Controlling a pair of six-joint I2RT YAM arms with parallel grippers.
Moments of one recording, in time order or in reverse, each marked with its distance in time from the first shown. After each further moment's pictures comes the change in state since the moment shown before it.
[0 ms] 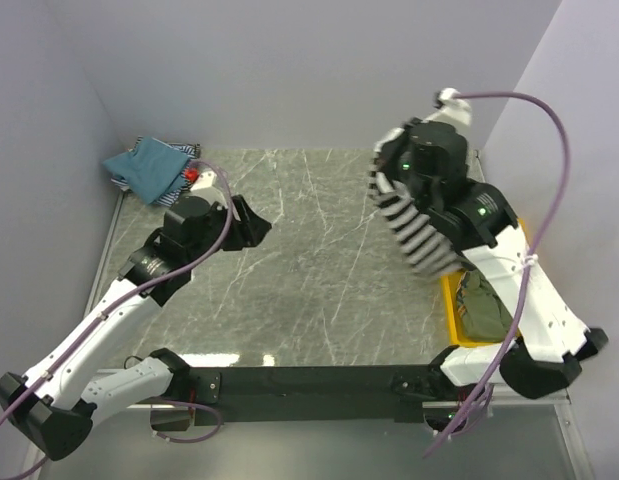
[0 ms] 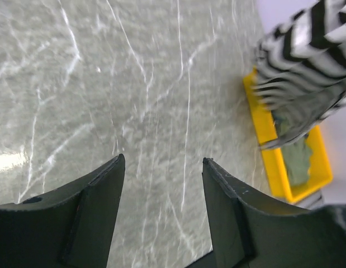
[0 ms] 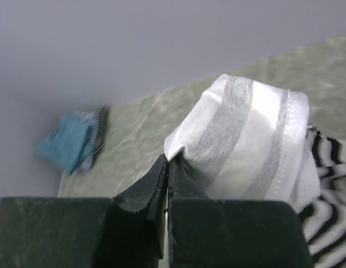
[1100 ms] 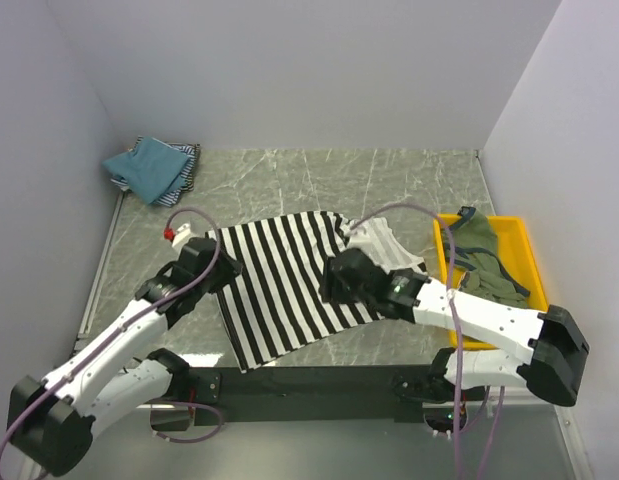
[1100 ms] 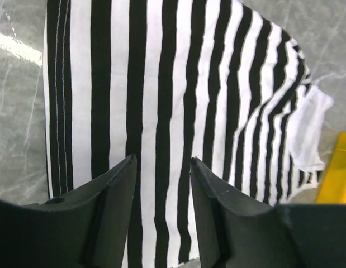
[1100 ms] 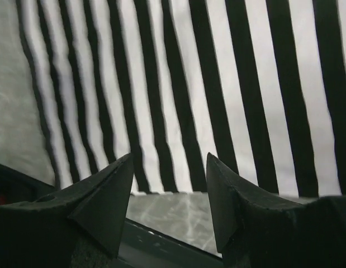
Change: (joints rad) left arm 0.077 -0.072 -0.399 -0.019 -0.248 -0.406; right arm 0.363 -0.082 -0.864 0.245 -0.244 0.156
